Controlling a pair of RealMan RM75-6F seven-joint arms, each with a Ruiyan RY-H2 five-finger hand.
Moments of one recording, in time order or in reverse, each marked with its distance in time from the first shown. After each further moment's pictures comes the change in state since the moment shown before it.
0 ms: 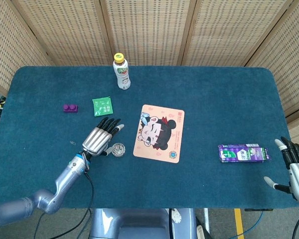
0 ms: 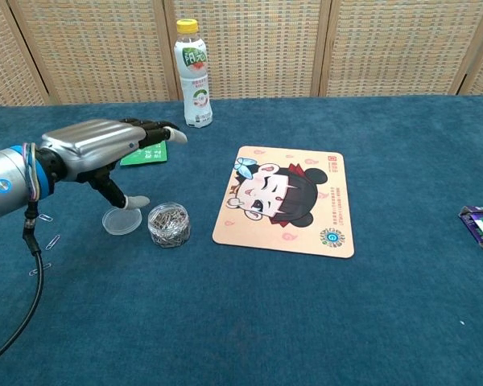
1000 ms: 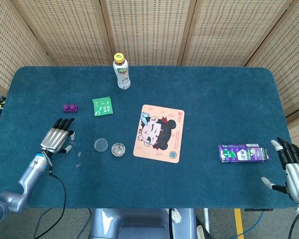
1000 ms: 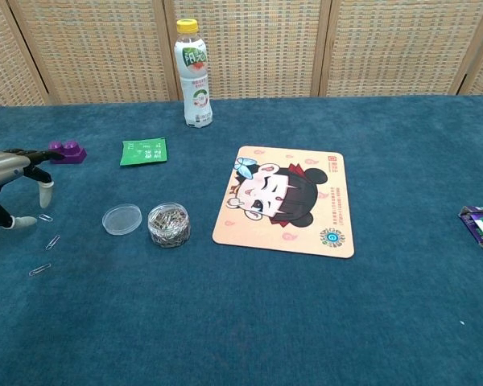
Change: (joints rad) left arm 0.123 0.006 0.130 0.441 0.064 -0.030 -0.390; right arm 0.007 -0.012 -0.005 -0.006 0.001 -0.013 -0.038
